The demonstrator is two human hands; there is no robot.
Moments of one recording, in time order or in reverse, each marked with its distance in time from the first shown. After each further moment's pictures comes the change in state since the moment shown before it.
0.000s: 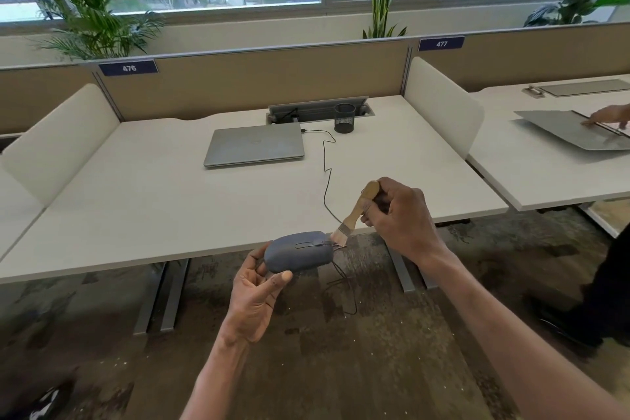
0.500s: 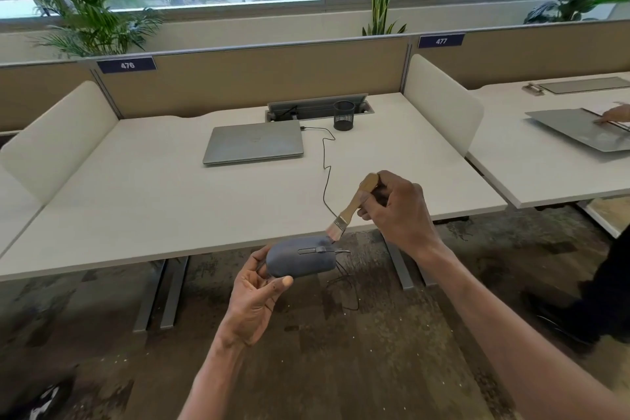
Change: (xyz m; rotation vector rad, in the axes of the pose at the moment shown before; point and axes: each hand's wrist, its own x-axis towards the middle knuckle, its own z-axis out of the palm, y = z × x) left_hand -0.005 0.000 -0.004 0.053 -0.049 -0.063; right_hand 0.005 0.000 0.003 0.000 0.024 0.015
